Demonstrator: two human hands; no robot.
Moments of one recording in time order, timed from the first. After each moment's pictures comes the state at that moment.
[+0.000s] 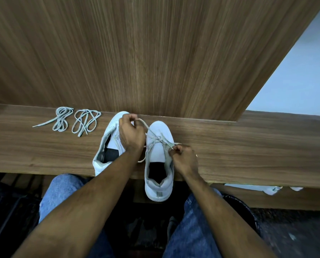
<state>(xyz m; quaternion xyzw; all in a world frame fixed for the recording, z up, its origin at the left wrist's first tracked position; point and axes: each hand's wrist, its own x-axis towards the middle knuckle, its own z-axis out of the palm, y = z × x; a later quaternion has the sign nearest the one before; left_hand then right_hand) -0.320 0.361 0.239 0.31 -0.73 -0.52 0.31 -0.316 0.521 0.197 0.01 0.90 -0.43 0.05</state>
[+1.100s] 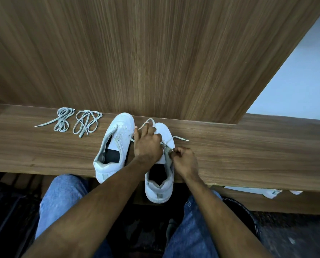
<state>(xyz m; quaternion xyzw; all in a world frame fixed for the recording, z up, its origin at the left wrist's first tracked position) -0.314 0.384 0.222 0.07 -0.99 -0.08 0.04 -0.314 0.519 0.199 0.02 0.90 -0.43 0.07</state>
